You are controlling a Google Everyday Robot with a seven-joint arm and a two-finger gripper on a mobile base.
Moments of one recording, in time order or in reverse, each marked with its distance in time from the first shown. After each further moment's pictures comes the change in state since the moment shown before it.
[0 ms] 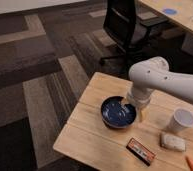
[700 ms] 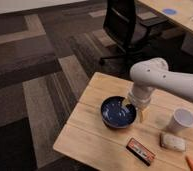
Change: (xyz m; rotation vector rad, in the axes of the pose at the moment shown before) arm -0.010 -0.001 0.019 0.034 0.044 0.040
